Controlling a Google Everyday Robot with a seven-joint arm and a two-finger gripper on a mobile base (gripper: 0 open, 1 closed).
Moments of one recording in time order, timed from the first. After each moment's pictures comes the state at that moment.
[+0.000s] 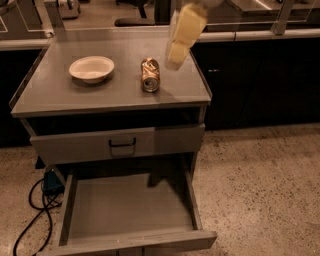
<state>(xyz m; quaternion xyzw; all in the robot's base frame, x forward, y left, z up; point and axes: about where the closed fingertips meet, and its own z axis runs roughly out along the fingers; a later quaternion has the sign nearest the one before) 0.565 -0.020 1.062 -0.71 0.63 0.03 0.31</state>
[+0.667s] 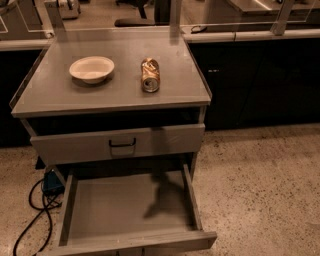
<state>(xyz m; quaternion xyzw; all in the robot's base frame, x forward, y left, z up) 0.420 -0.031 1.280 -0.68 0.58 0.04 0.45</state>
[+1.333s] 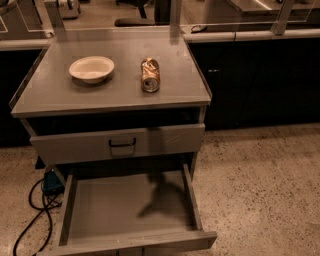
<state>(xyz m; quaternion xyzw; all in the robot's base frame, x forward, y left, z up) 0.412 -0.020 1.317 -0.66 0.55 0.04 0.50</state>
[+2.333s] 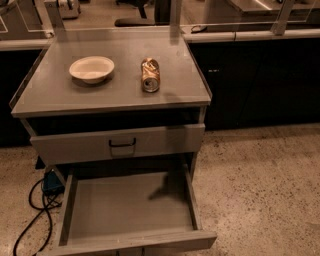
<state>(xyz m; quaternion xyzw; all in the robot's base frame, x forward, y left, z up) 0.463 -0.054 1.308 -0.64 0.56 0.02 0.52</state>
